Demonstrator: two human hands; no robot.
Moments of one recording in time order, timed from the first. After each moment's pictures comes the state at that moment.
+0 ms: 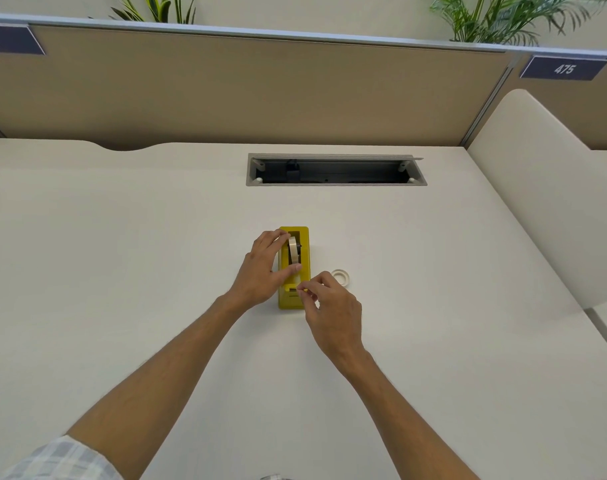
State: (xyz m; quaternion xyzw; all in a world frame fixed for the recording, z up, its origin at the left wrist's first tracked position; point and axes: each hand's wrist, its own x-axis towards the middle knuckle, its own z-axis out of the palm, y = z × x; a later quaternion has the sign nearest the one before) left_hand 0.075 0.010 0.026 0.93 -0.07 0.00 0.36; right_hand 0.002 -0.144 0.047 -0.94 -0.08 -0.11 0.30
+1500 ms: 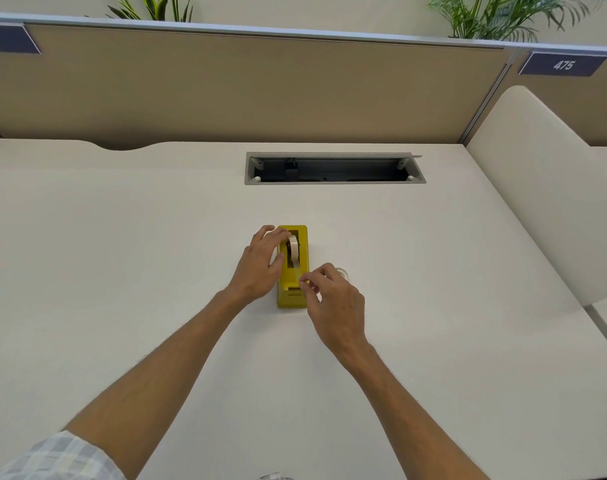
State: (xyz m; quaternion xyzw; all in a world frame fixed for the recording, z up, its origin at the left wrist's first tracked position) left_hand 0.081 0.013 0.026 0.91 -0.08 0.03 0.39; right_hand 0.006 -0.148 0.056 -0.94 -0.08 -0.13 0.30
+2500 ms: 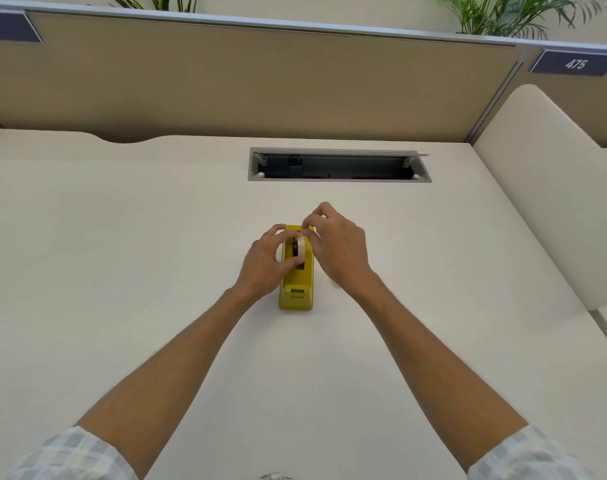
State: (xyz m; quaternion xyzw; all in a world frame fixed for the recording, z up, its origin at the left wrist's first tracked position) left_hand 0.082 0.003 0.034 0.91 -0.04 0.02 0.42; right_hand 0.092 -0.144 0.098 -0.96 -0.16 -0.12 0.18
